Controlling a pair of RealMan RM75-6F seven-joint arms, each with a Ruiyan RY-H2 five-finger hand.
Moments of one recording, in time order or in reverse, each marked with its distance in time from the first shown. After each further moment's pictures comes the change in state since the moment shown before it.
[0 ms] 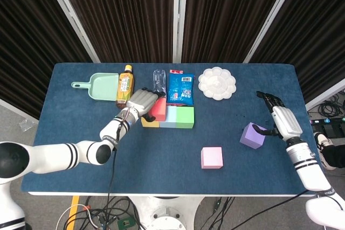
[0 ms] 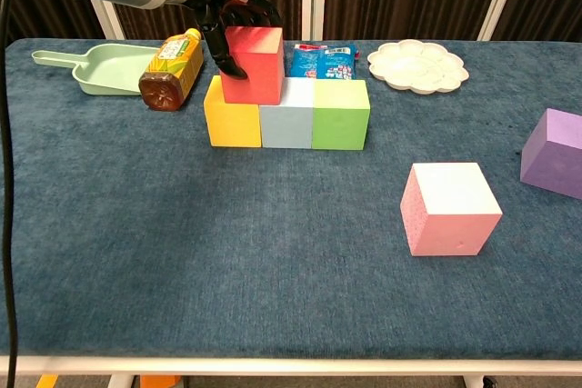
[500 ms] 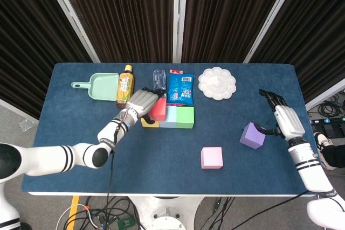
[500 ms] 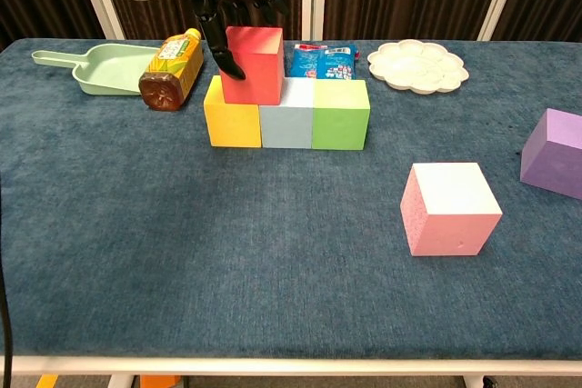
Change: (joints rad) left arm 0.036 0.036 -0.030 -0.070 0.060 0.044 -0.040; right arm -0.014 0.019 0.008 -0.024 0.001 0.027 -0.002
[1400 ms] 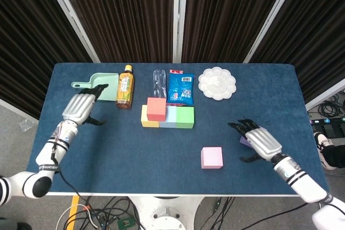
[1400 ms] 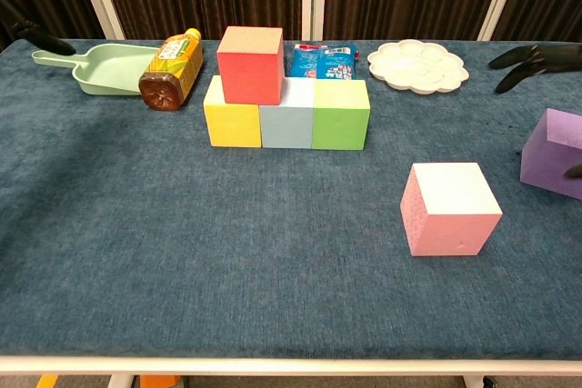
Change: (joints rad) left arm 0.493 0.235 0.039 -0.198 0.418 0.315 -0.276; right arm 0.065 -0.002 -0.179 -0.006 -0.338 -0.124 -0.037
